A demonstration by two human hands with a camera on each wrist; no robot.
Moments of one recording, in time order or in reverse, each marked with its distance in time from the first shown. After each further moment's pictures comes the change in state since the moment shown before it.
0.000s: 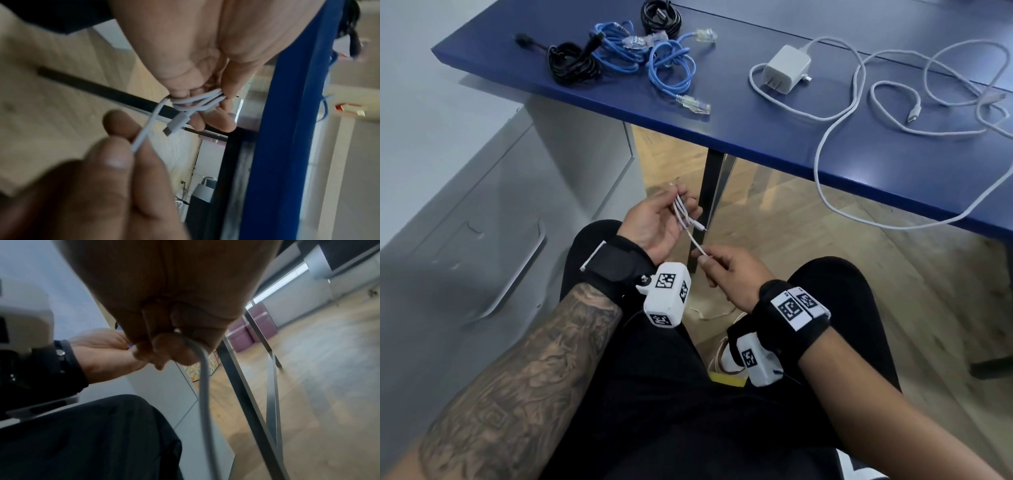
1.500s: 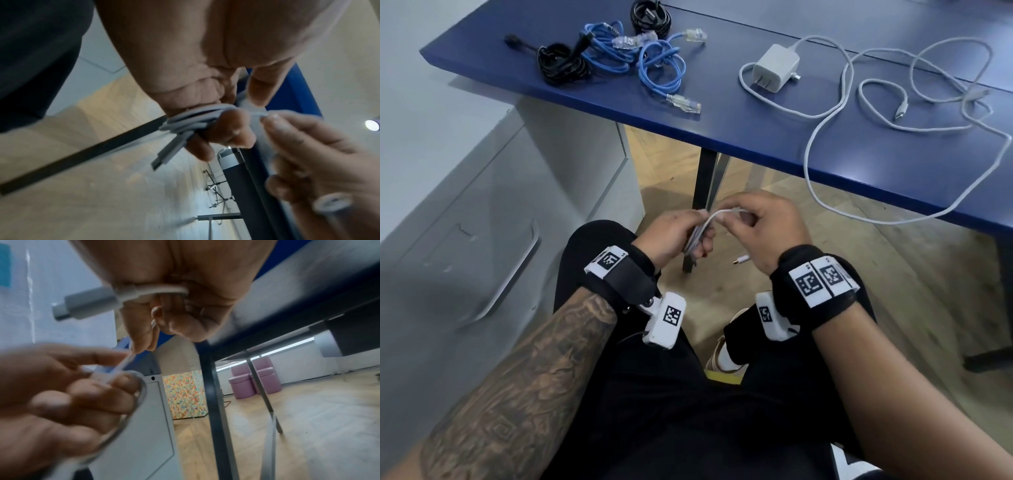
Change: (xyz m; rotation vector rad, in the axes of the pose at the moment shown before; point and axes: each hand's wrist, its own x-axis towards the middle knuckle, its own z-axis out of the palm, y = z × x) left_hand -0.012 -0.019 0.016 0.797 -0.135 -0.062; right_hand 0.012 -0.015 -0.054 -0.243 0.446 -0.273
